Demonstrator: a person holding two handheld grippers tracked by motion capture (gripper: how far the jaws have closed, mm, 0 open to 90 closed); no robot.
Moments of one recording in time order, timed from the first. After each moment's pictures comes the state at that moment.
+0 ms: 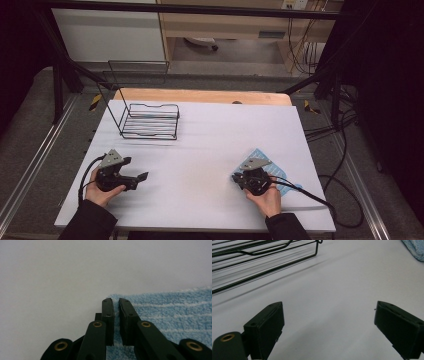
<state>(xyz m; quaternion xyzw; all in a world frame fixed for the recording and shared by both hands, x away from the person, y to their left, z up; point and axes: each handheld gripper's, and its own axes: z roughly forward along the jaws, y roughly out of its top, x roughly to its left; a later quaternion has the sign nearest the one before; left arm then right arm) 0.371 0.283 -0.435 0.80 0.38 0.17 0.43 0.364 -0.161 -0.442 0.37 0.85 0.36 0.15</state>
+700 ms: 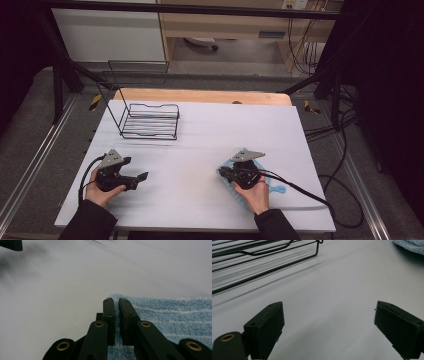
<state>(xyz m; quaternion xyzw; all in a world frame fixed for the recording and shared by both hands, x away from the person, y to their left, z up) 0.371 0.283 -0.435 0.80 0.38 0.17 0.43 0.372 -0.129 -0.420 0.38 0.82 0.42 0.11</state>
